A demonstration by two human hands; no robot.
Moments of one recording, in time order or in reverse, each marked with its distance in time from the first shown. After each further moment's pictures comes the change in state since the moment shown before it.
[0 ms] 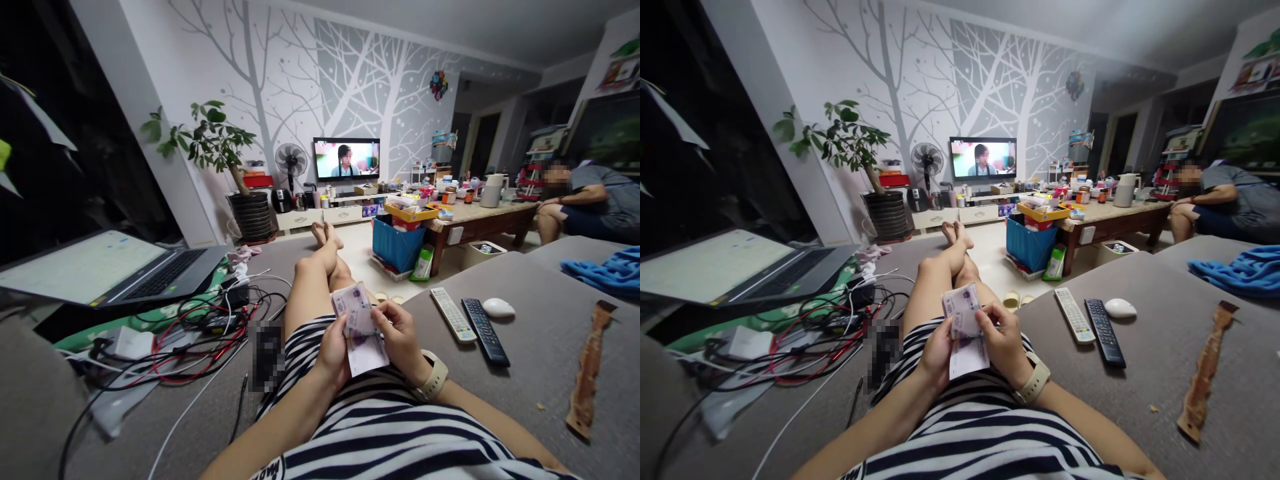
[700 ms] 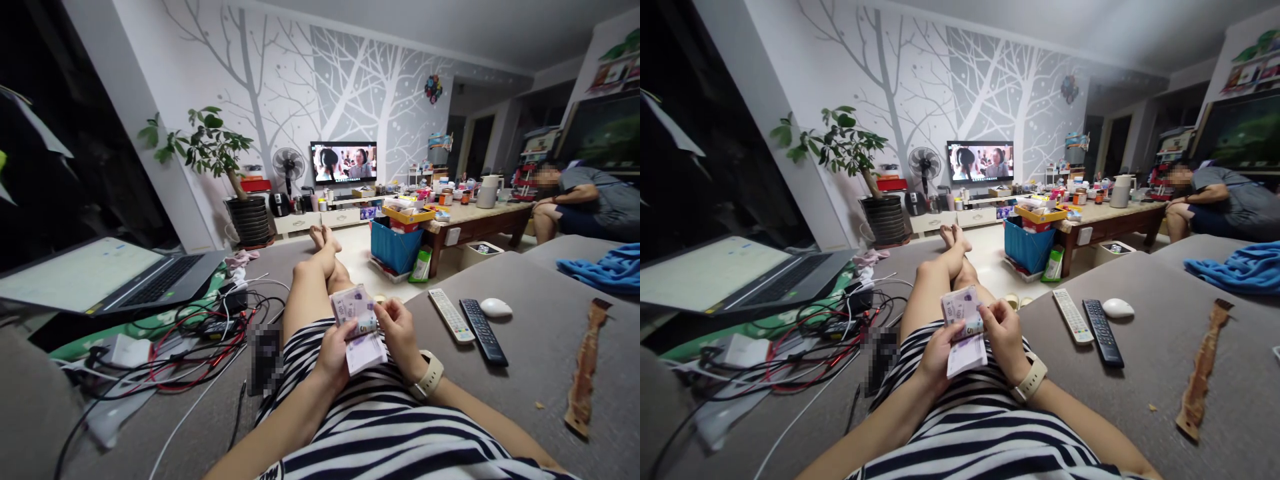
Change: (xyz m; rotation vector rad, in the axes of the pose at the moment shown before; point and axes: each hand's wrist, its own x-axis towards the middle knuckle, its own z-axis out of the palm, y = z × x) left_hand -0.013 0.004 0.013 0.113 0.086 0.004; right_hand 0.003 0.006 -0.001 0.047 0.080 0.057
